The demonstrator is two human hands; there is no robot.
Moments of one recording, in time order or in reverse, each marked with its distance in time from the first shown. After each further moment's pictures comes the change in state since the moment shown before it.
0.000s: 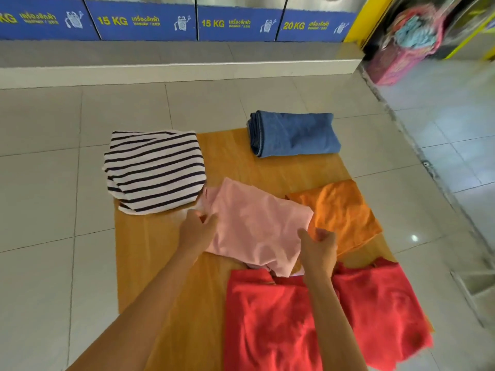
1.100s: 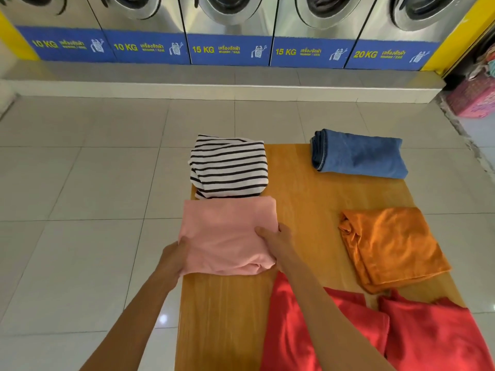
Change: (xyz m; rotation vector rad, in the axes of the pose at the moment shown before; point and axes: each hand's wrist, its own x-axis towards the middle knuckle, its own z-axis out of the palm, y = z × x) left_hand -0.056 -0.113 -0.133 -0.464 0.132 -0.442; right_hand -0.075 -0.006 0.132 -0.037 -0.741 -0.047
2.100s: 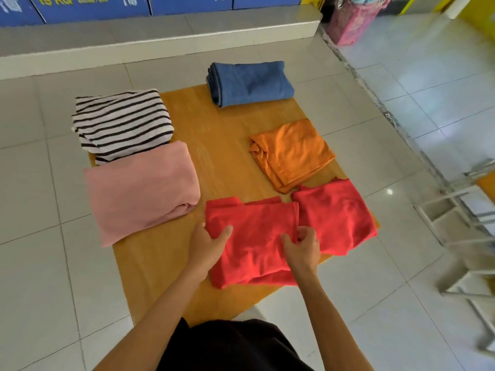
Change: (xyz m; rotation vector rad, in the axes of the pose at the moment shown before) left_hand -0.133 -0.103 0.146 0.494 -0.290 0.370; right_hand -0.169 0.164 -0.157 -0.190 0.722 0.067
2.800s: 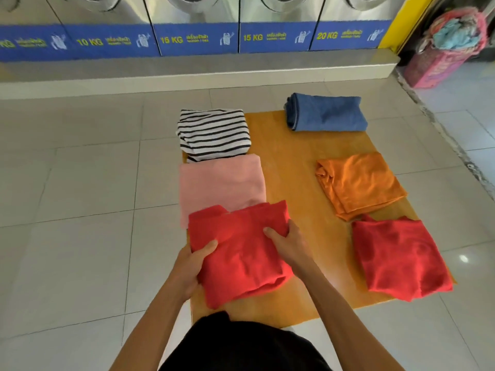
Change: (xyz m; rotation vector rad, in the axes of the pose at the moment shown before) left_hand -0.035 -0.071 -0.138 -0.715 0.023 -0.171; right_hand -0.054 -0.089 0.085 -0.019 -0.563 -0.264
